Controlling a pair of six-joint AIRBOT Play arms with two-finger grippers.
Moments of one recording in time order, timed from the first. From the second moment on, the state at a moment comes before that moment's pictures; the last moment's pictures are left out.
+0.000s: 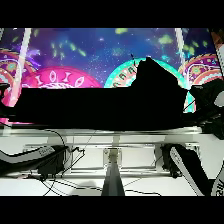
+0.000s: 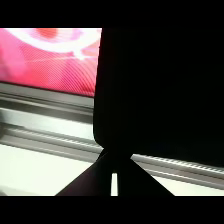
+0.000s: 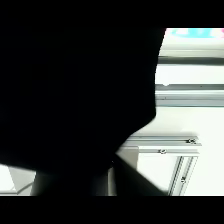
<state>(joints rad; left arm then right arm) 0.65 -1.39 1.02 1.95 -1.23 -1.06 -0.24 -0.76 0.74 -1.62 1.65 1.32</state>
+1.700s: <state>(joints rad) 0.15 -1.39 1.19 1.63 -1.16 -1.19 0.21 -1.88 1.70 -1.25 0.89 1.60</state>
